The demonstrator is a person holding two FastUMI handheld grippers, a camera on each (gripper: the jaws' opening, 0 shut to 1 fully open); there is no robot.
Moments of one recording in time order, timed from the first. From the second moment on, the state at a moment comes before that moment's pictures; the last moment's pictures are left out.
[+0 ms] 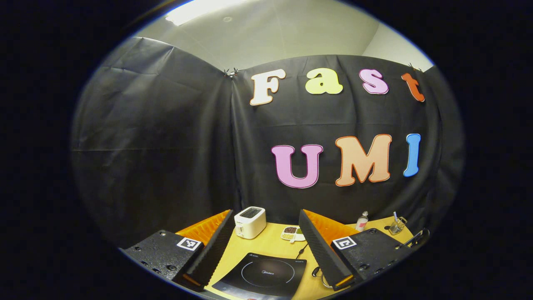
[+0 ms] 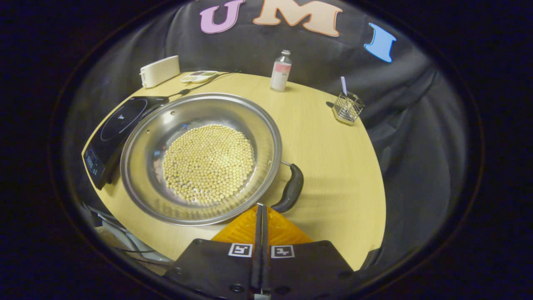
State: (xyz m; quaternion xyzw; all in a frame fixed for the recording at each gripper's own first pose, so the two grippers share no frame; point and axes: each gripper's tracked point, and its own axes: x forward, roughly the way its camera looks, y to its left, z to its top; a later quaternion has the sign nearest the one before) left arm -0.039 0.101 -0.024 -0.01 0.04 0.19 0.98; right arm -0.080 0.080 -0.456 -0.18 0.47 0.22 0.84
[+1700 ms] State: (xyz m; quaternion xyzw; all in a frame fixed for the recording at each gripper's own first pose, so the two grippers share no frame) left arm 0.048 0.014 -0.174 -0.04 0.21 0.06 0.98; right arm -0.022 0.064 -0.388 -0.07 0.40 0.15 0.90
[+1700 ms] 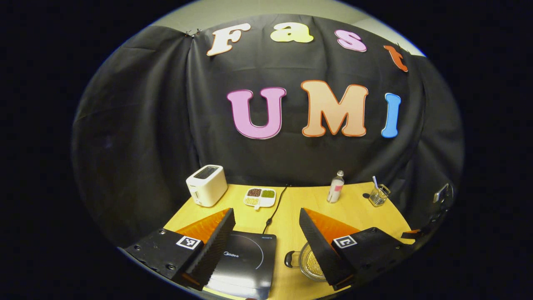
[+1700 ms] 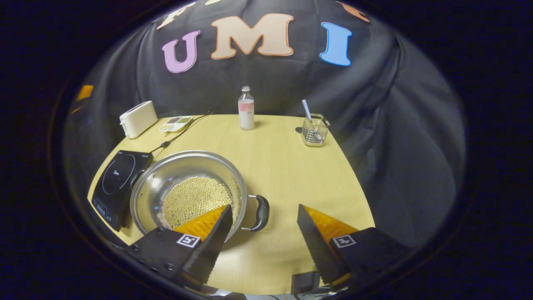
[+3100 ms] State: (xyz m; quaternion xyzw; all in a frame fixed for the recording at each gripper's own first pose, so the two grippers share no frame) left arm 0.028 -0.066 -0.442 -0.10 0.52 -0.04 0.84; right arm -0.011 0.064 -0.437 -0.05 0.46 0.13 0.88
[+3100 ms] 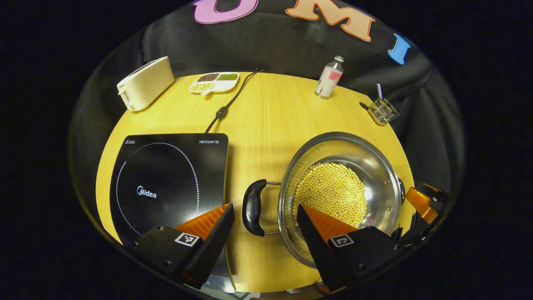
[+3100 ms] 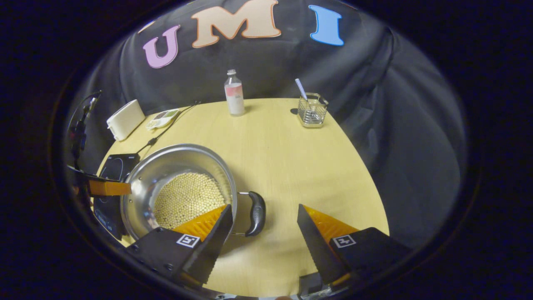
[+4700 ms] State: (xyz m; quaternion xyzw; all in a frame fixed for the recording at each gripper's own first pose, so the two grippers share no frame) left arm 0.015 -0.082 -0.486 -0.17 0.57 -0.04 0.80; right arm -0.025 0.094 -0.491 0.01 0.59 0.13 0.80
